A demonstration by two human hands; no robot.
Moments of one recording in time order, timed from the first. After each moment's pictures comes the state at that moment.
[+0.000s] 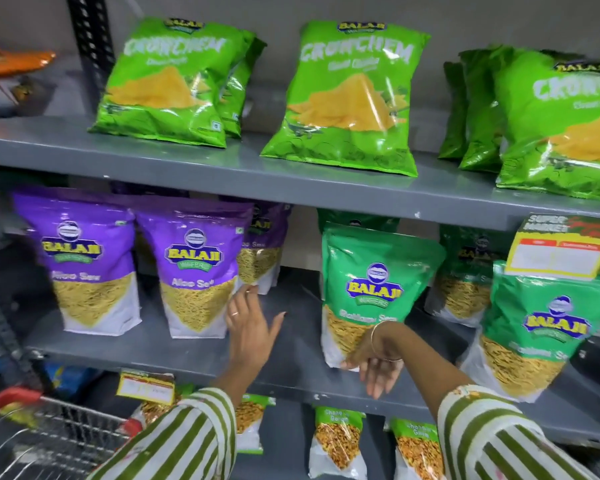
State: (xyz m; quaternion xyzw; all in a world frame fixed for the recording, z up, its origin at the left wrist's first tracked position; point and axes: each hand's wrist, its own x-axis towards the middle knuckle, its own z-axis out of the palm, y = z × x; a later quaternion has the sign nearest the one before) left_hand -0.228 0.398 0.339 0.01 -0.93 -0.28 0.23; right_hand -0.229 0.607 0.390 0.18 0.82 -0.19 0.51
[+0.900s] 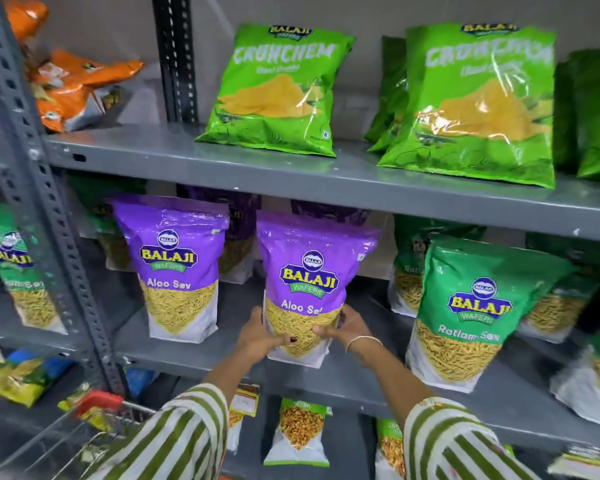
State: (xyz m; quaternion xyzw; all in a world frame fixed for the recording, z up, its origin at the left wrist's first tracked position) left_hand -0.264 0.237 0.323 0.05 -0.83 -0.55 -0.02; right_hand -0.261 0.424 0.349 0.00 0.74 -0.67 0.06
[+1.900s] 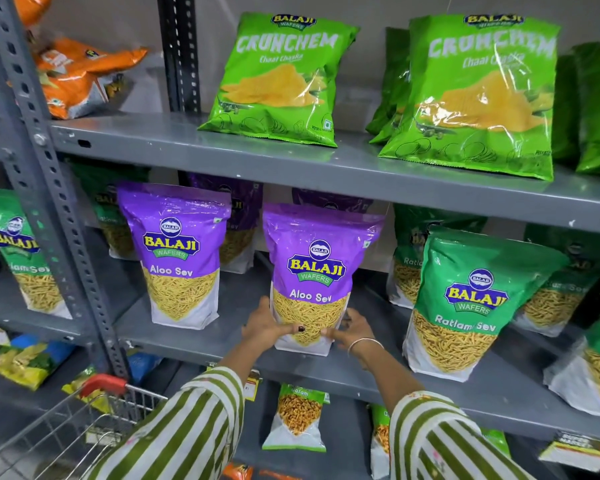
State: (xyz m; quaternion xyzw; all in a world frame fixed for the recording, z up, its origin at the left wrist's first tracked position) left_hand -0.270 0.244 0.316 0.08 -0.86 -0.50 -0.06; right_hand -0.256 0.436 0.319 0.09 0.77 -0.62 0.06
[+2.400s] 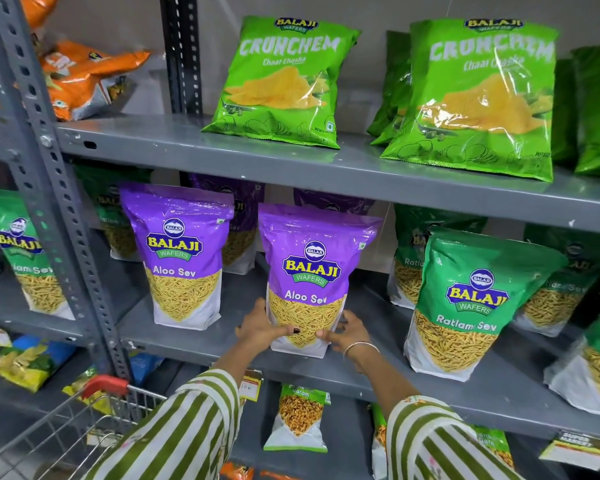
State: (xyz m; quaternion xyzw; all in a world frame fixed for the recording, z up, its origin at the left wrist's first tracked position) left_hand -0.256 0.237 0.326 0.08 -0.88 -0.46 -0.04; right_hand -0.250 0.422 0.318 0.09 0.75 -0.65 0.04
